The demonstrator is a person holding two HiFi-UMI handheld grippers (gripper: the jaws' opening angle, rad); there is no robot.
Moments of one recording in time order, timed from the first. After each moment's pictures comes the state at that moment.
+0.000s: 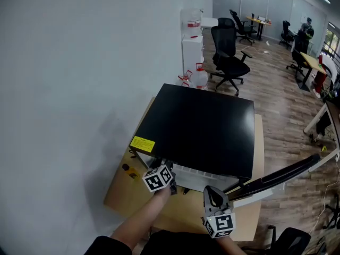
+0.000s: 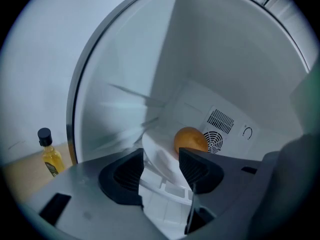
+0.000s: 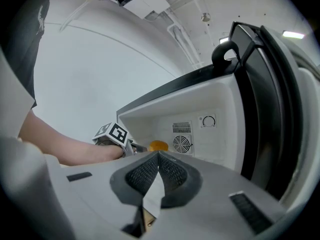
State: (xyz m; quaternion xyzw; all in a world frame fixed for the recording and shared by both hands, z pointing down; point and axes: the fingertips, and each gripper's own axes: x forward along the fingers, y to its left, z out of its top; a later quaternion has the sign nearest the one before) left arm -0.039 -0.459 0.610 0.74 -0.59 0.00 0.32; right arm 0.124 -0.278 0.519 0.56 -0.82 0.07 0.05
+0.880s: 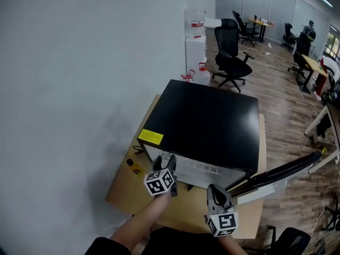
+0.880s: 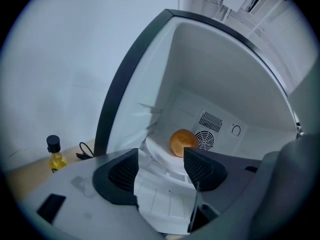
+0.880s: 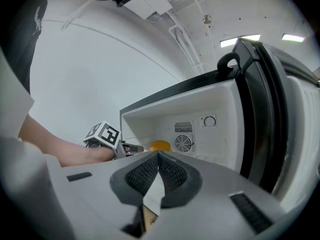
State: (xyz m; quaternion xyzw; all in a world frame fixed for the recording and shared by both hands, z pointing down) left arm -0.051 -0.431 0.601 0.77 -0.58 -0.01 0.27; right arm 0.117 -0.267 0.523 0.57 -0.82 0.07 0.05
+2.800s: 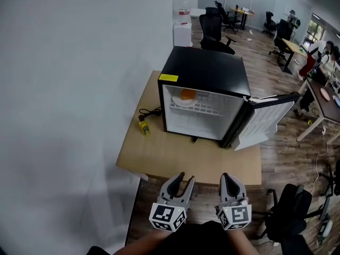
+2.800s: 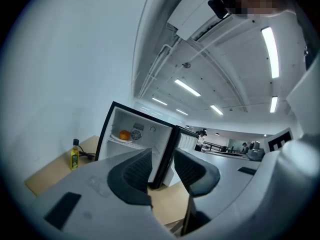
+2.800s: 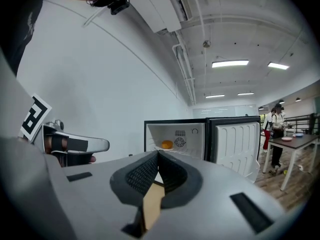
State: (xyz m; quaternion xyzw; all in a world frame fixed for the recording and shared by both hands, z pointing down) left arm -0.071 -0.028 0.486 0.90 -0.40 -0.05 0.16; right arm 0.054 -0.002 0.478 0.65 -0.76 0.04 0.06
